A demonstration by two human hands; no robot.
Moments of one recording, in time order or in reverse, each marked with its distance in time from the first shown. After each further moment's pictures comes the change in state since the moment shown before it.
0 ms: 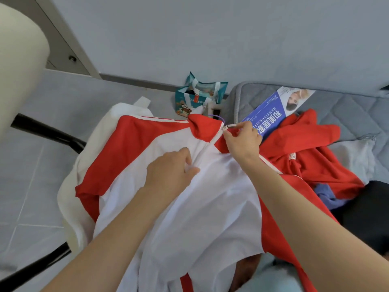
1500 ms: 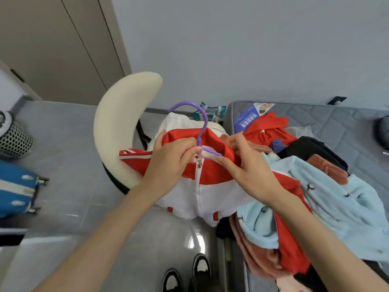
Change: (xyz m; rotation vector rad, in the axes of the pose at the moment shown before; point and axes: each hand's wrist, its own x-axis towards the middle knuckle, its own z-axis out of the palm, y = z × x) left_hand -0.368 -0.001 -0.151 -0.191 0.446 0.488; right_hand -0.448 -0.020 -0.175 0.119 -0.077 -0.774
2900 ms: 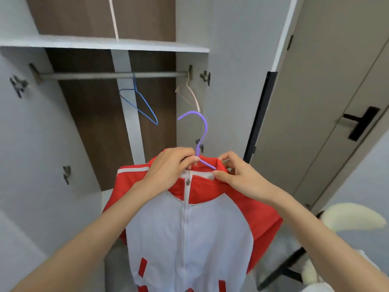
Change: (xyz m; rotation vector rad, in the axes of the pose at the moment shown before) left_hand -0.507 0.115 -0.424 0.478 0.698 -0.622; right_hand -0.218 -0.525 0.139 0.241 -0.850 -0.774
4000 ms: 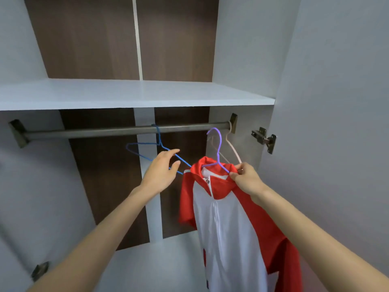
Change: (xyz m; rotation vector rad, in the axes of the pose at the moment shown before) left_hand 0.303 -0.313 -0.065 0.087 0.220 -0.349; right_hand 0.487 0.033 0.018 0.120 0.261 0.185
